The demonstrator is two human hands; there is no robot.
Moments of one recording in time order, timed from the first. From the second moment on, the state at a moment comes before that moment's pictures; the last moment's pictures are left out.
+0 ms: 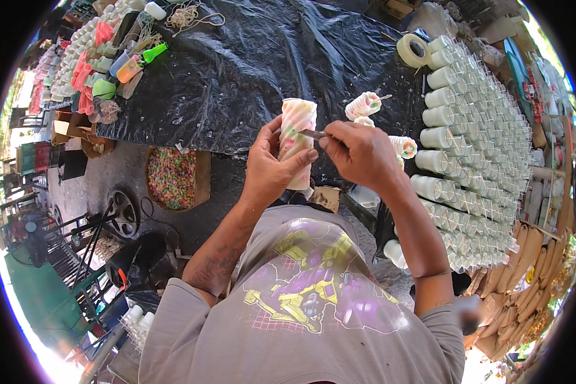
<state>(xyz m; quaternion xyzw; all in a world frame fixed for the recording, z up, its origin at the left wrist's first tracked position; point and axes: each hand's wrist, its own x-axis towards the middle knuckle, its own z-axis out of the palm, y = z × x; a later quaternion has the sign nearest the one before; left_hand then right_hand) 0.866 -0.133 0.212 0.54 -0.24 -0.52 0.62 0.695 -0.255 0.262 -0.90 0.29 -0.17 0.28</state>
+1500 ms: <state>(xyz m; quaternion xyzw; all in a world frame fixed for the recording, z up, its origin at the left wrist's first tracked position) 0.748 -0.501 0.122 0.44 -0.78 -0.37 0.24 0.513 -0.136 0.249 -0.45 0.73 -0.38 0.34</state>
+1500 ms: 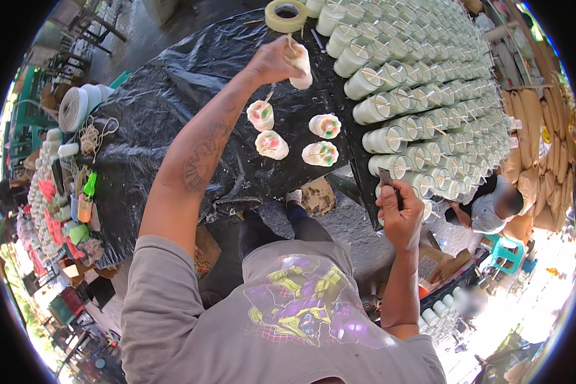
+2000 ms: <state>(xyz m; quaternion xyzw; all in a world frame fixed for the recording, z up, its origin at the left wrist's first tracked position) 0.693 -0.479 0.121 0.32 -0.88 -0.34 0.09 0.511 -0.145 0.242 -0.42 0.73 -0.40 0.36</state>
